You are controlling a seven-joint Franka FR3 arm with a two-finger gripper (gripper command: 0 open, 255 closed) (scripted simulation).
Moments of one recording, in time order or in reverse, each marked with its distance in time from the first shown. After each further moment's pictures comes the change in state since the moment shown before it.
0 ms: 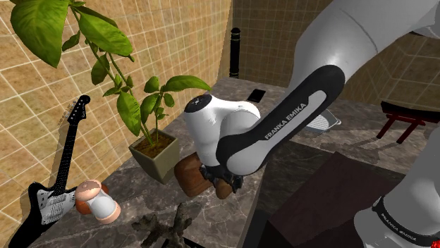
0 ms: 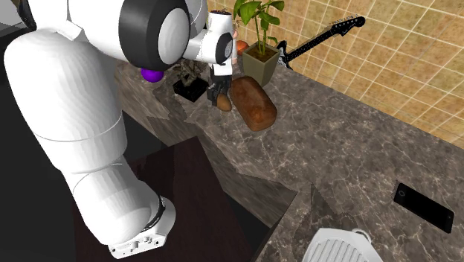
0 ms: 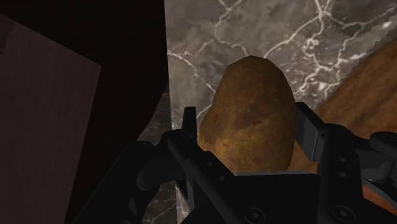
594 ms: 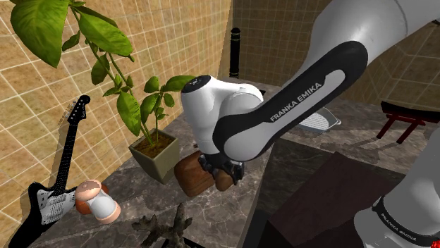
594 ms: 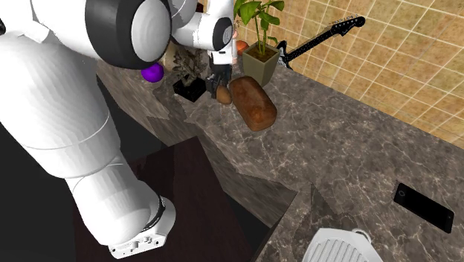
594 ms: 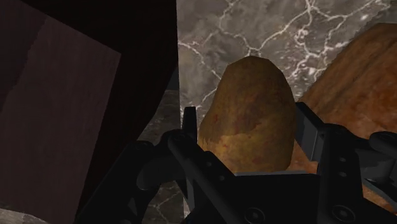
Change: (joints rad) arm -0.017 -0.092 0.021 0.020 0.057 -0.100 -0.042
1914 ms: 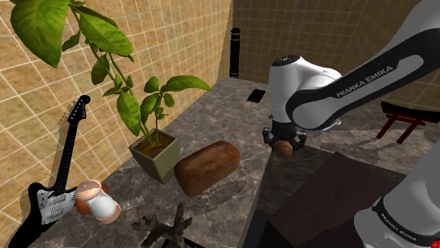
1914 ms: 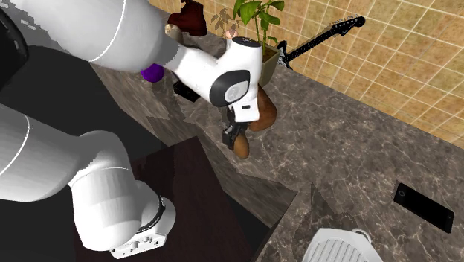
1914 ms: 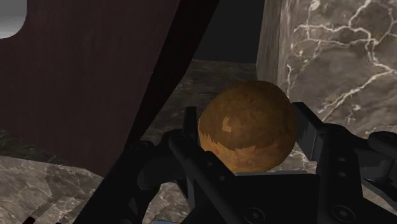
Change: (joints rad) arm -0.217 -0.462 -0.211 -0.524 0.085 0.122 -0.490
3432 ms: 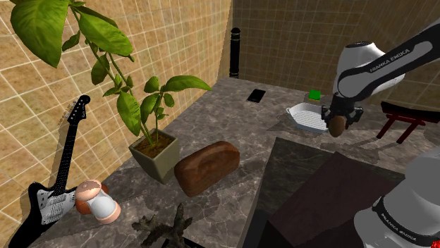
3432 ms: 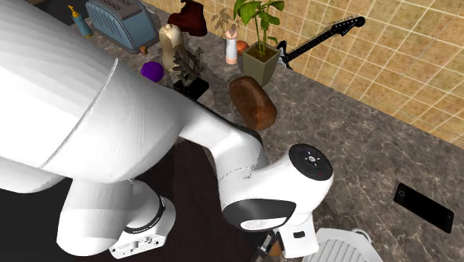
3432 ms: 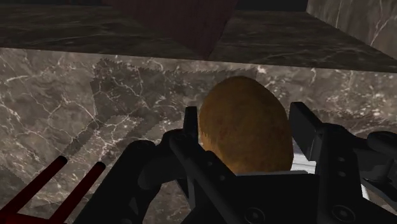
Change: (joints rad) arm -0.410 -0.032 -0.456 -0.062 -0.320 0.124 -0.595
